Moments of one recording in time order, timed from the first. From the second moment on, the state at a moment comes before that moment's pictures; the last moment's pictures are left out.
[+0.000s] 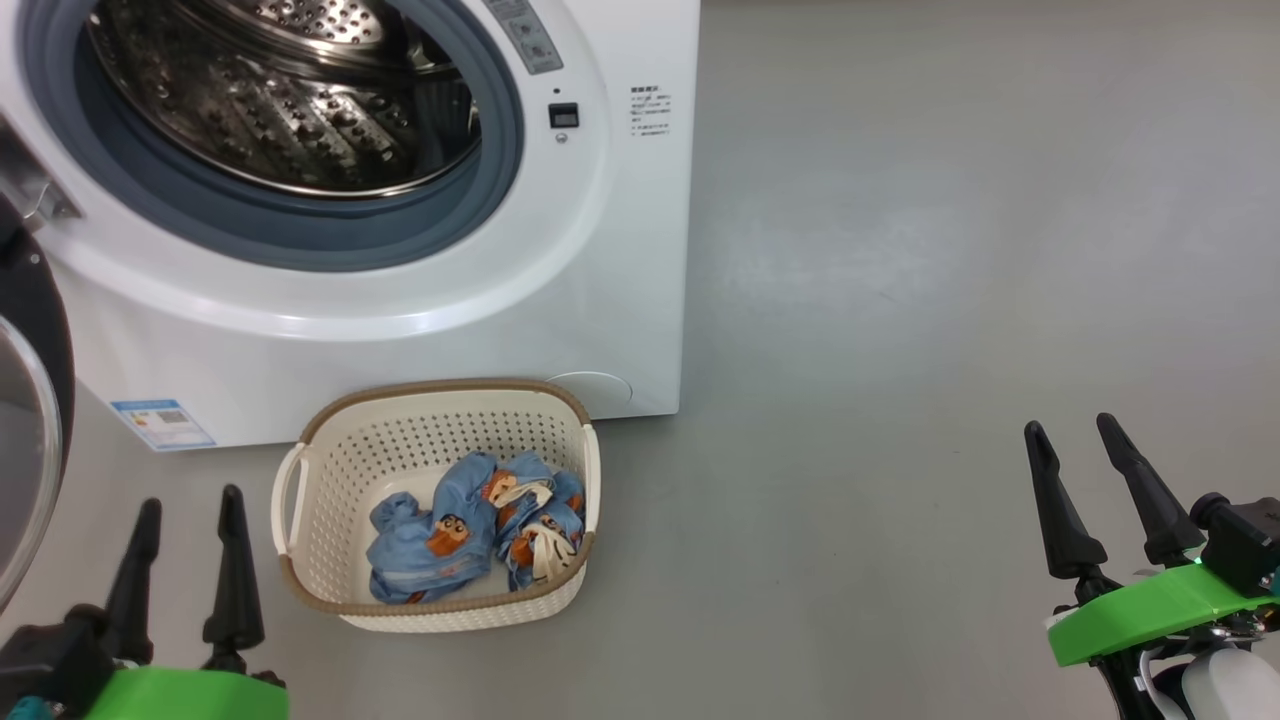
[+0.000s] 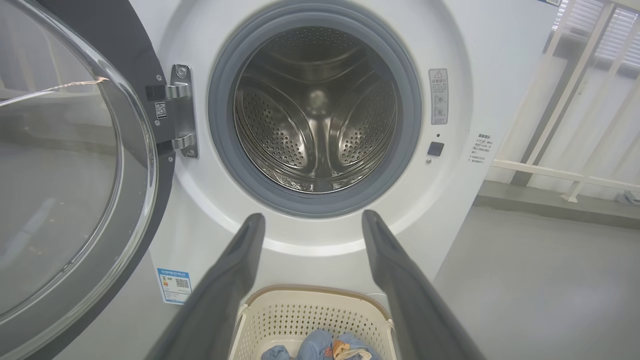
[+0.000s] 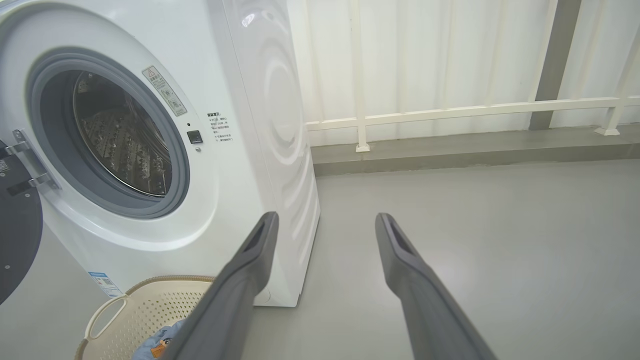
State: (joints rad) left arm -0.12 0.18 0.04 0.28 -0.41 -0.13 -0.26; right arm -0.11 -0.25 0.09 0.24 0.43 0.12 -0.25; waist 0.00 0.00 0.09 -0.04
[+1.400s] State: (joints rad) left arm -0.10 0.21 -0.03 0.28 -0.44 -0.13 -0.26; right arm -0.09 -0.23 0.09 0.23 0.43 0.12 -0.25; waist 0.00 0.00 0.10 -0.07
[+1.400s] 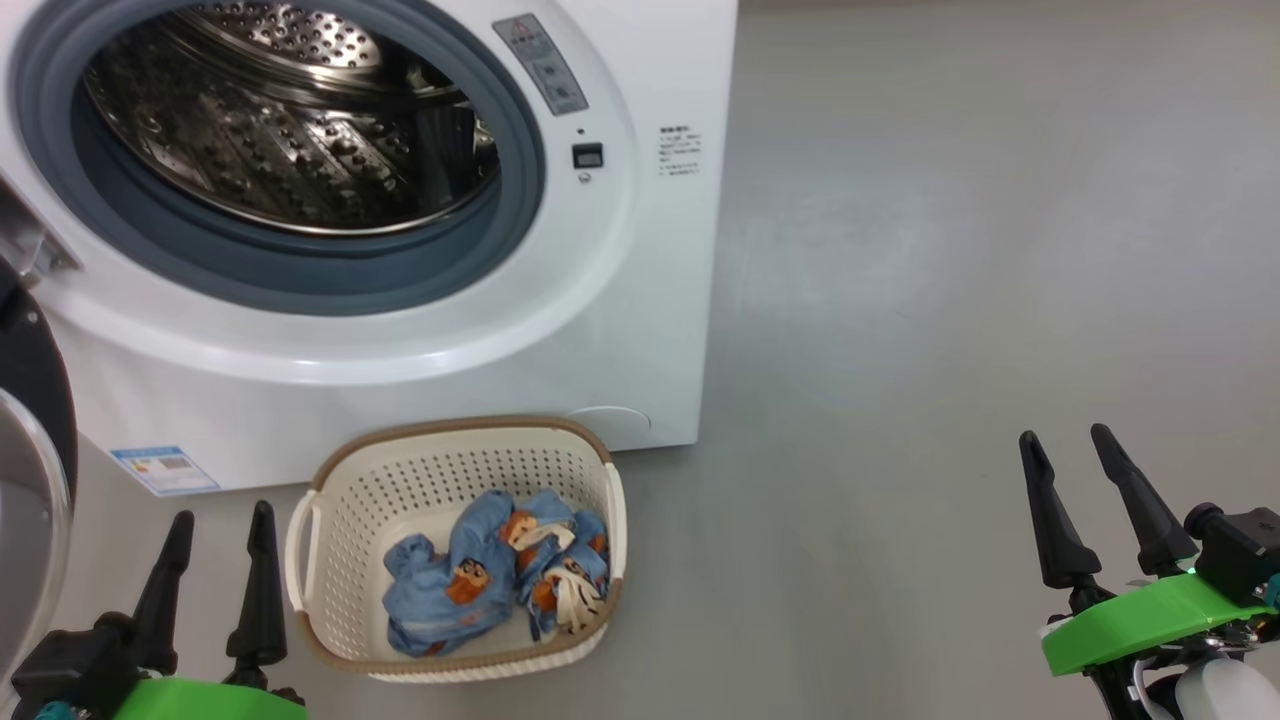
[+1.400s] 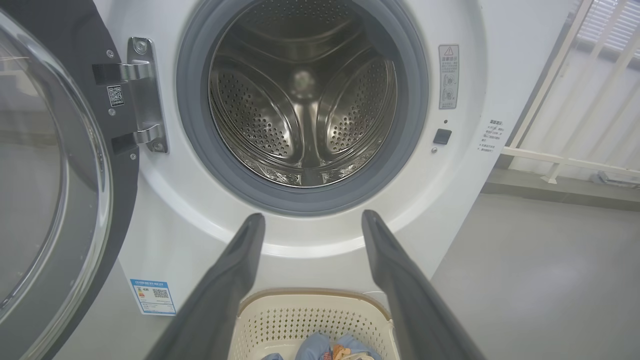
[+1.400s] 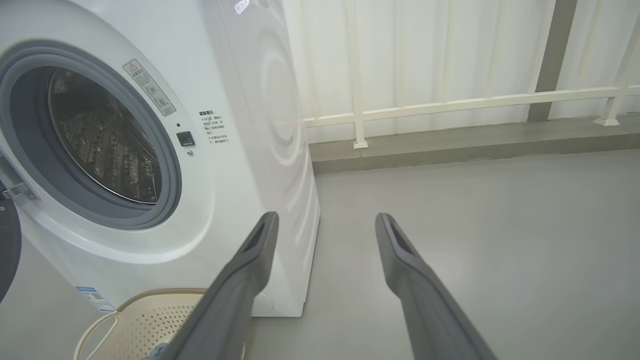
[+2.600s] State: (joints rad) left arm -0.16 0.15 -0.20 0.53 -0.45 -0.13 -0.26; right arm -0.14 -0.21 0.09 0.22 0.43 0.12 -0.25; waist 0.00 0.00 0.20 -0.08
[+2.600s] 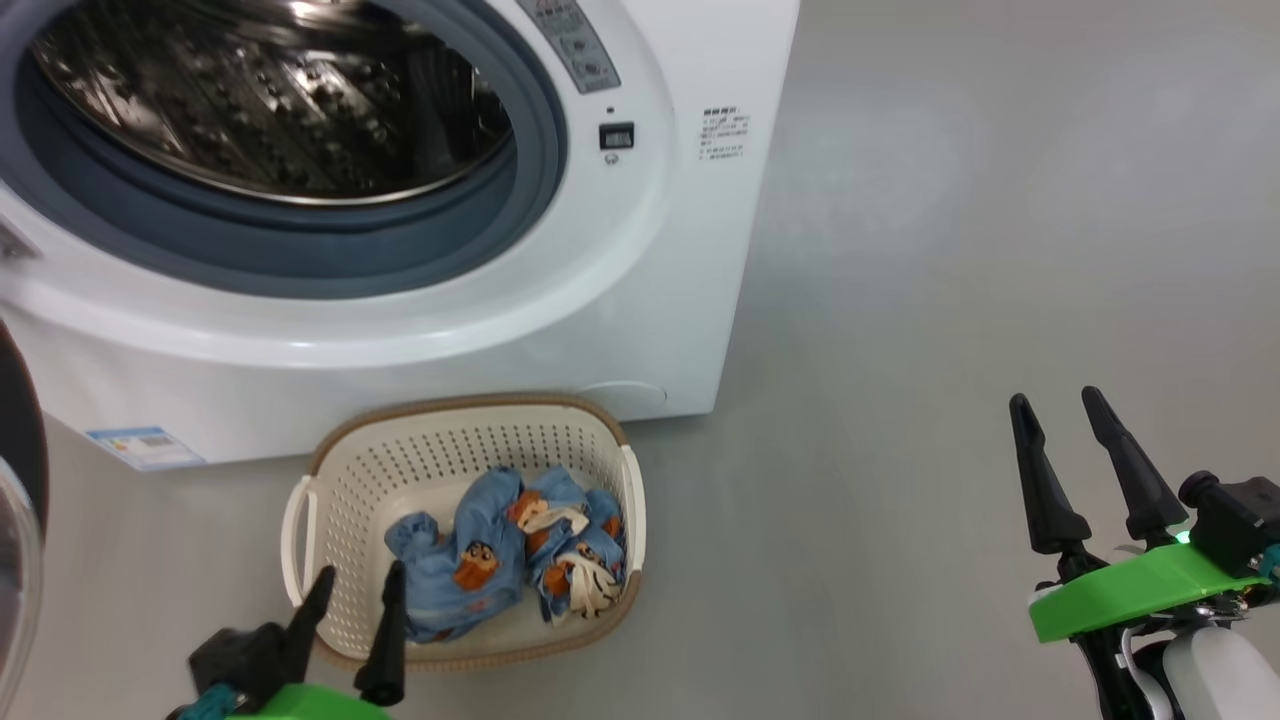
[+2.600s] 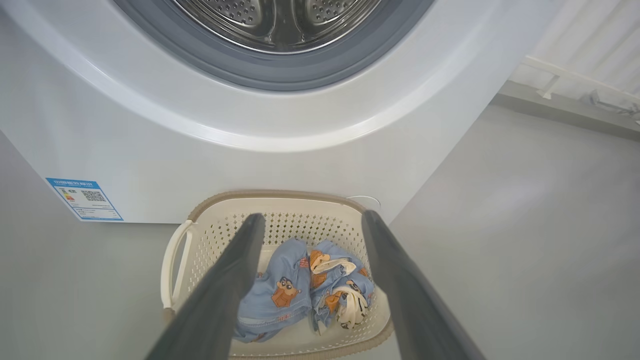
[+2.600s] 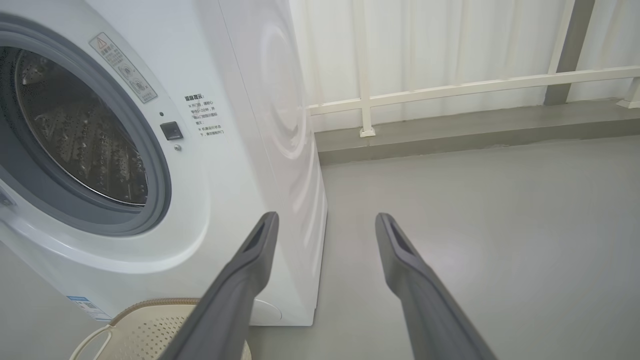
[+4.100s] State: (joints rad) left arm -0.90 0.30 -0.99 1.02 -0.98 -0.13 -0.15; right arm -0.51 -0.14 0.12 0.10 0.42 0.12 -0.25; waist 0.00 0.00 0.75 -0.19
